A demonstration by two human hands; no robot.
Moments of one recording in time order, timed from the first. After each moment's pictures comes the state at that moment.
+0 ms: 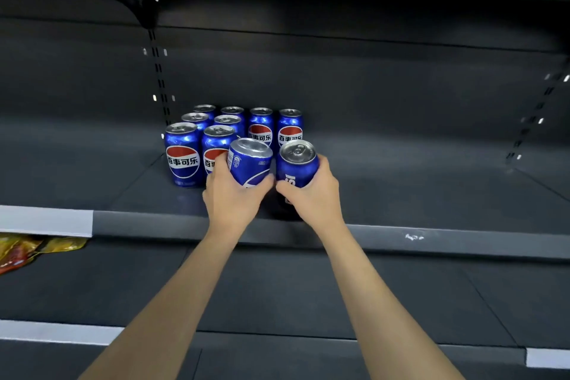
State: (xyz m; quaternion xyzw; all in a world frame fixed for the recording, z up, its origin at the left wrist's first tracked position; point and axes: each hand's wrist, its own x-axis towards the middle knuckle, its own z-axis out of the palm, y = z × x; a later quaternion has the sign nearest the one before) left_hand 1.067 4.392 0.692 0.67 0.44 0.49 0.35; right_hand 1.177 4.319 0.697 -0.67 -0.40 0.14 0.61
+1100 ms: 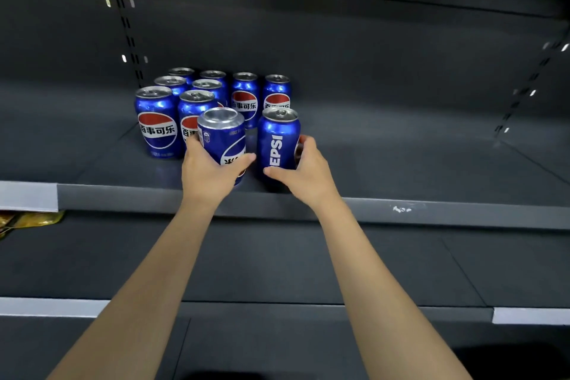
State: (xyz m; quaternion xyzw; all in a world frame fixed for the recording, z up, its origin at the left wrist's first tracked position) left_hand 1.063 4.400 0.685 0.66 0.45 0.45 0.40; right_hand 1.198 4.320 0.683 -0.72 -0.45 0.16 0.50
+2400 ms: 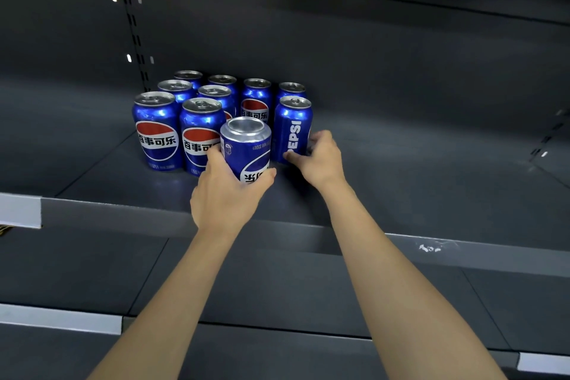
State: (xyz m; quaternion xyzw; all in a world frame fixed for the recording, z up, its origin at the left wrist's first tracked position) left_hand 1.091 4.404 0.675 0.68 0.52 0.42 0.30; right_hand 1.259 4.402 0.678 -0.77 -0.42 0.09 0.47
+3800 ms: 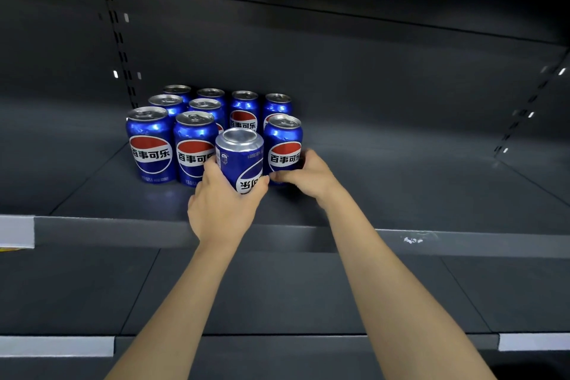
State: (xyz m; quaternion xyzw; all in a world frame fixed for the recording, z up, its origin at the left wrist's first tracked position) left_hand 1.089 4.399 0.672 0.70 0.51 0.44 0.25; right_hand 1.246 4.376 0.686 -0.74 -0.39 0.26 0.48
